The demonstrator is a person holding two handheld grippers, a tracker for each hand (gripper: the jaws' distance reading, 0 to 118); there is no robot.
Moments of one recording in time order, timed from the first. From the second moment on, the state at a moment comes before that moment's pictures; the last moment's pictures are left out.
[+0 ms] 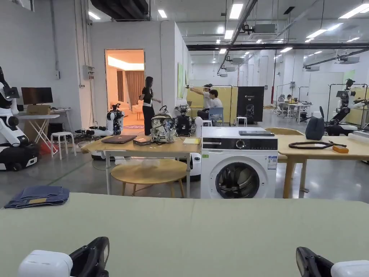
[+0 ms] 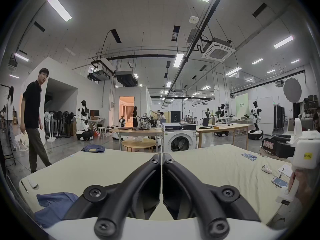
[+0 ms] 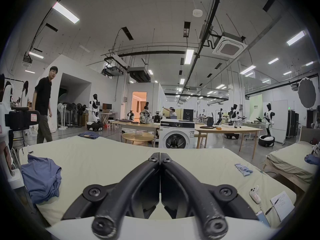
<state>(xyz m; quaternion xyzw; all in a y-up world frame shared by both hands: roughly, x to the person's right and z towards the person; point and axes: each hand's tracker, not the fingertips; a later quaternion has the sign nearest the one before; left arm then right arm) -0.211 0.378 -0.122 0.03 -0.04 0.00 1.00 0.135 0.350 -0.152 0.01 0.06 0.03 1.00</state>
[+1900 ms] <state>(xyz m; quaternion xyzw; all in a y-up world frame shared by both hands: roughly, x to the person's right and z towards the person) -0.197 0.377 -0.106 0.03 -0.01 0.00 1.00 0.122 0.351 -0.133 0.01 0.06 0.01 1.00</state>
